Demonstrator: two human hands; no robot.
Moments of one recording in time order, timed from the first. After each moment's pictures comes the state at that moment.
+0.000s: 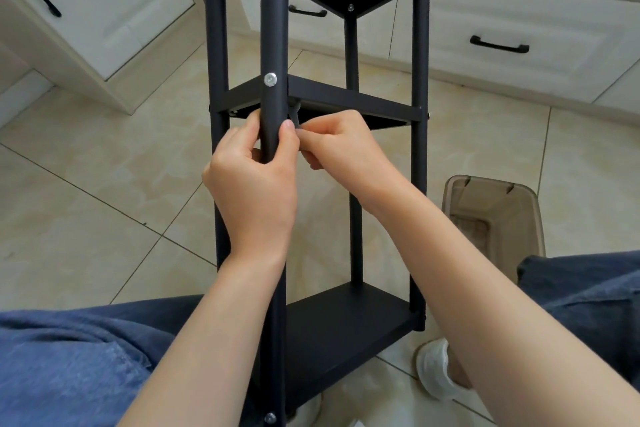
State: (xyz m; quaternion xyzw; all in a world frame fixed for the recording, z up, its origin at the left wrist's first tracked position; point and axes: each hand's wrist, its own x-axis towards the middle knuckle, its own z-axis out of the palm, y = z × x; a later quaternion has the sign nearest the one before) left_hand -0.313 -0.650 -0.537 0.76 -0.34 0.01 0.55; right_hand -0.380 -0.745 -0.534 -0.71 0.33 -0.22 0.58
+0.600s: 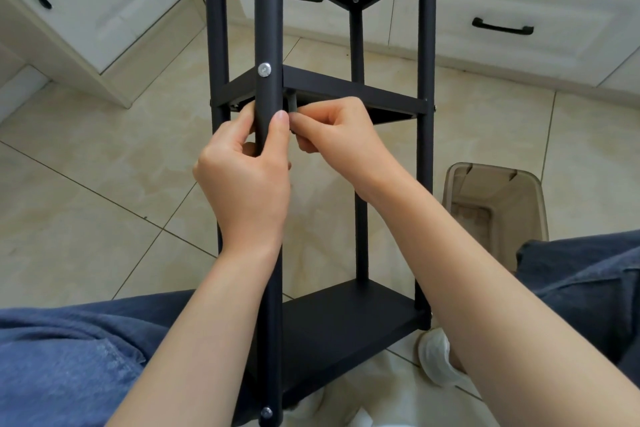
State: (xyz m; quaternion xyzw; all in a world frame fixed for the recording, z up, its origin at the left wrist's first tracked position) left_hand -0.311 -0.648 -0.543 0.76 -0.33 -0.01 0.56; right_hand -0.381 -0.748 -0.545 -0.70 0.30 -0.27 0.59
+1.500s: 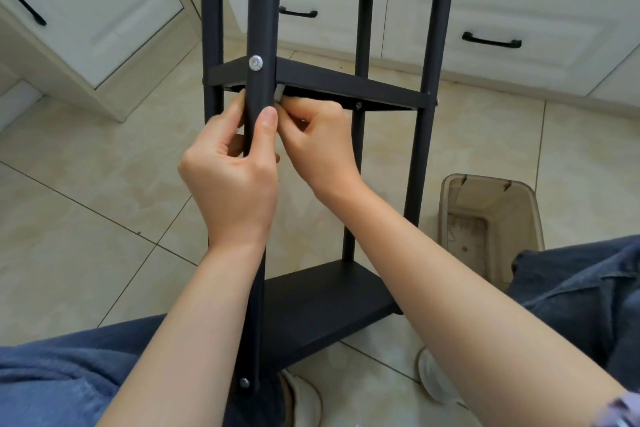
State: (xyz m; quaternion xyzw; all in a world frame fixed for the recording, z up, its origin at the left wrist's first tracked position) left_hand -0.297 -0.661 -0.540 0.70 -0.35 0.01 0.62; right_hand -0.349 -0.747 -0.555 -0.69 0.30 -0.44 0.50
